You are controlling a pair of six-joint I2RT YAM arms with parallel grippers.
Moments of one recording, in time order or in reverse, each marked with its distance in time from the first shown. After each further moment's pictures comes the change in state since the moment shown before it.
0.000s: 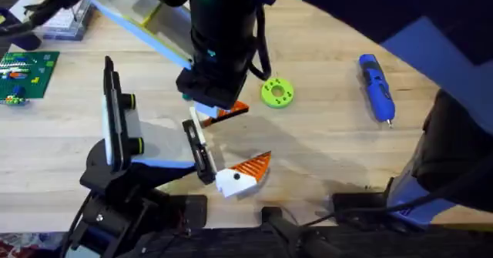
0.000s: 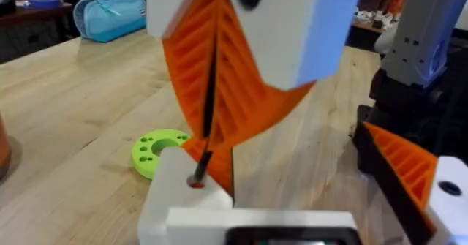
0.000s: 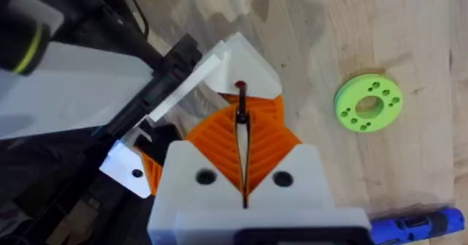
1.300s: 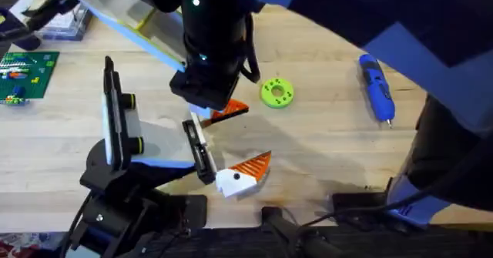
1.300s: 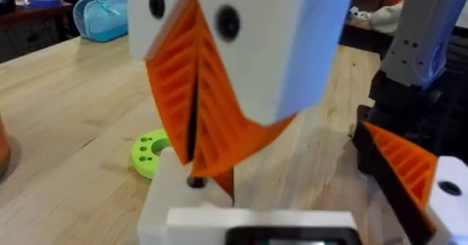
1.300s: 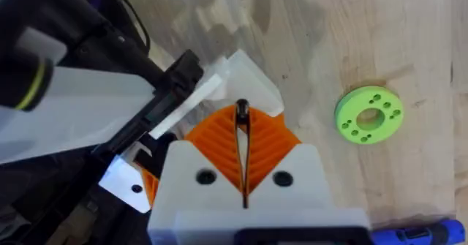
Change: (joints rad) left arm 0.000 0.000 0.000 0.000 0.000 -0.003; right arm 0.006 0.024 0.000 0.034 -0.005 0.000
